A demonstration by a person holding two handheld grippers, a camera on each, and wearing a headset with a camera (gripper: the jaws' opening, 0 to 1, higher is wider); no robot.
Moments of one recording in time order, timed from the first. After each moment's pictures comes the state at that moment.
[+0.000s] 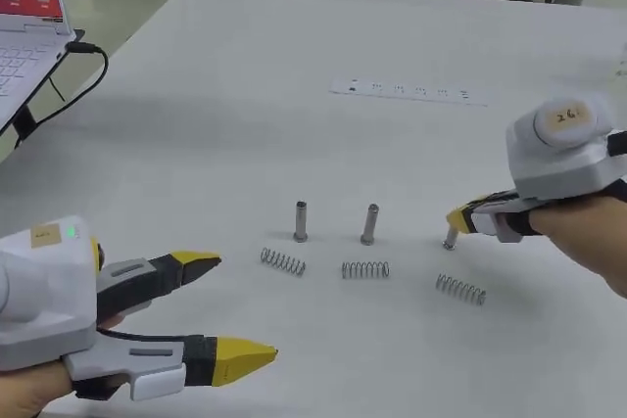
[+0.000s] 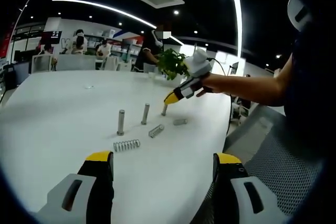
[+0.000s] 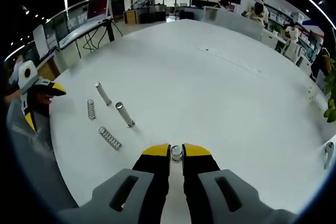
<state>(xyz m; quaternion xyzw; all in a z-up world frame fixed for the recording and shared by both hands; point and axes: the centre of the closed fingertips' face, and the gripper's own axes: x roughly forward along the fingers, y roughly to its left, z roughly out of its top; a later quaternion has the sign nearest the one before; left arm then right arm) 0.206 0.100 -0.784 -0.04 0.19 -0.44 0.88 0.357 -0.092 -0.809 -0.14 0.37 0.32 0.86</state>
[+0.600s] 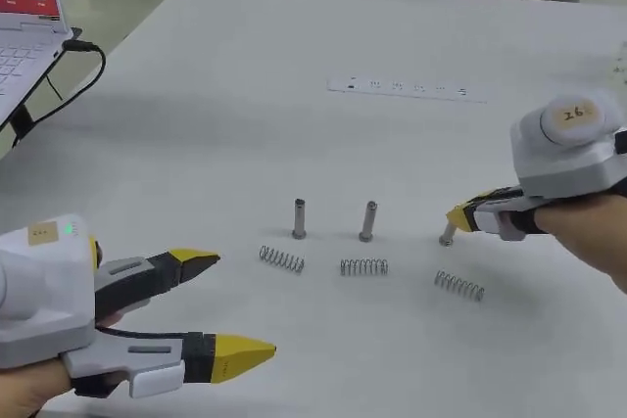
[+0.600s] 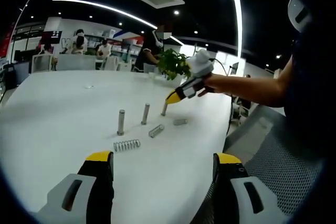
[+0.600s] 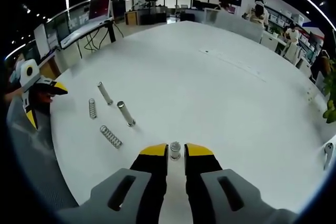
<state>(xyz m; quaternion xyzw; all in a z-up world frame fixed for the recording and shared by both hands) 0.206 0.099 -0.784 -0.04 0.19 -0.44 0.88 0.355 -0.097 -0.806 -0.15 0.36 0.33 0.86</state>
